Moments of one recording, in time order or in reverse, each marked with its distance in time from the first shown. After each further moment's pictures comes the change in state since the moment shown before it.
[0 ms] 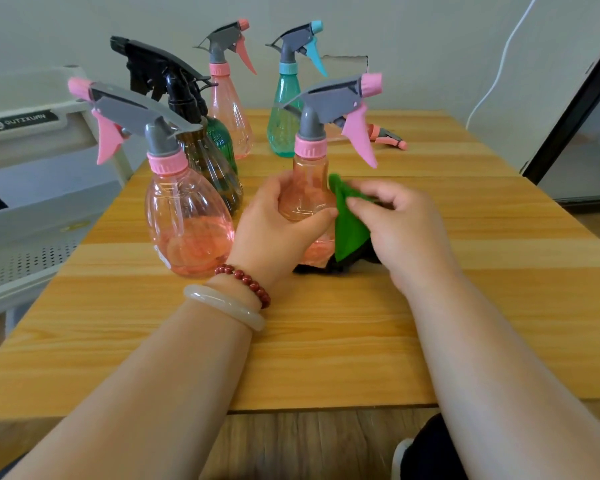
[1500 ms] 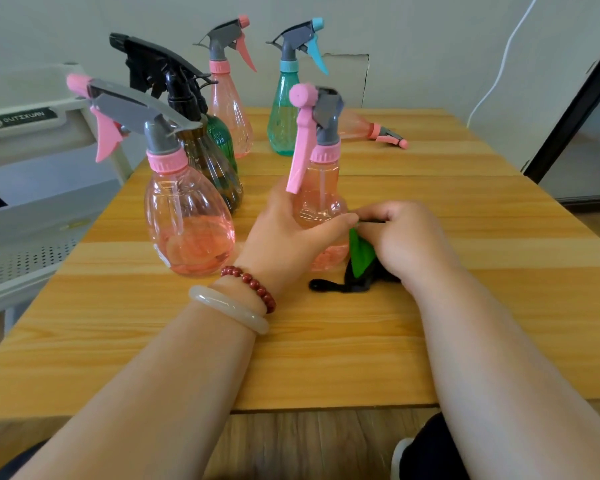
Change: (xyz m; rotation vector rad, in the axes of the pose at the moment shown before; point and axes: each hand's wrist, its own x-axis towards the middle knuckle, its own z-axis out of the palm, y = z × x) left_hand -0.003 -0.004 0.006 -0.048 -0.117 -0.023; right_hand 0.000 0.002 -0.008 -0.297 -0.101 0.105
